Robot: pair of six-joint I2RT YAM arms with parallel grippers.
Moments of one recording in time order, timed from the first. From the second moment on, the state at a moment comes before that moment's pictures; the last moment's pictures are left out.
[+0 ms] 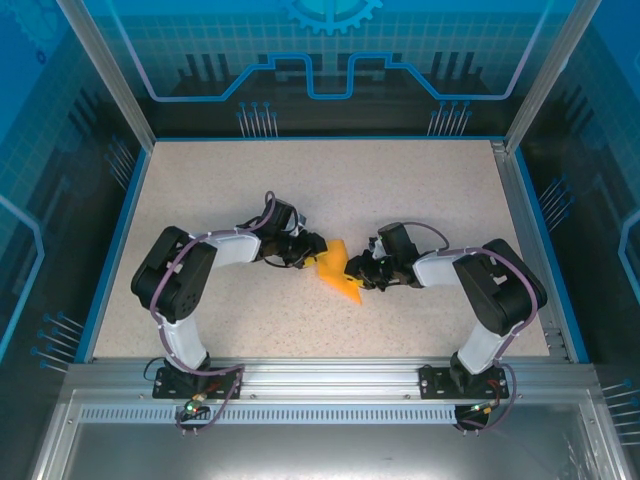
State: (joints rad) left arm -0.43 1.83 0.95 -0.05 0.60 -0.96; right arm 0.48 1.71 0.66 0.14 -0.57 1.02
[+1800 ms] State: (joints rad) left arm -0.40 1.81 0.98 -0.08 0.59 -0.99; right arm 1.07 1.68 0.78 -0.12 0.59 0.11
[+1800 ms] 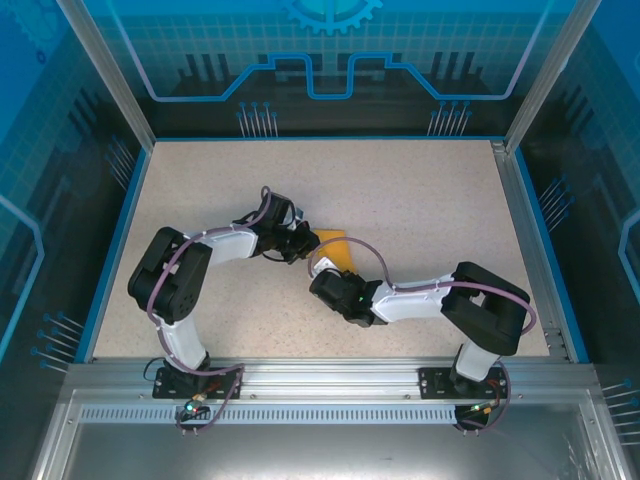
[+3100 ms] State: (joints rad) left arm -0.38 1.91 1.09 -0.22 0.58 -1.00; right arm 1.02 1.64 0.70 0.03 0.48 0.09
